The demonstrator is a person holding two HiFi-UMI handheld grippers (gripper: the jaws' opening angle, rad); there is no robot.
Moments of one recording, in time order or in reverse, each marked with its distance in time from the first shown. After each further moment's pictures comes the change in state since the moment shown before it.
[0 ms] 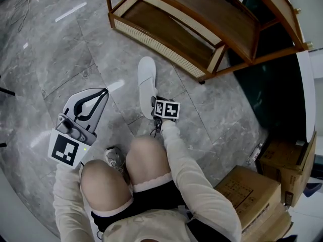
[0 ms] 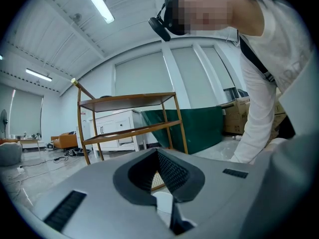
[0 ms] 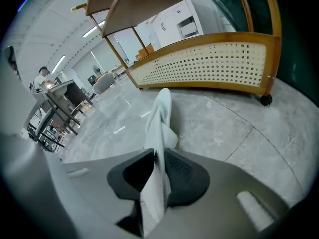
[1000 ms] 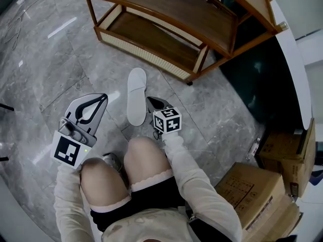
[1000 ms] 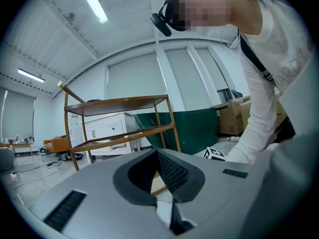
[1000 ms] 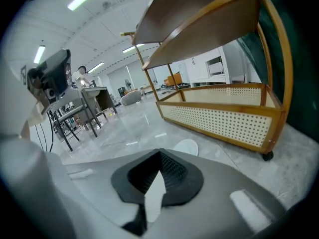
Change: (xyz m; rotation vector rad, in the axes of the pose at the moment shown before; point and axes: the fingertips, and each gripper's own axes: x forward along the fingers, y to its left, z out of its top) left arm 0.023 -0.034 0.031 0.018 -0.032 -0.061; right arm -0.103 0.045 0.060 -0.277 -0.300 0.205
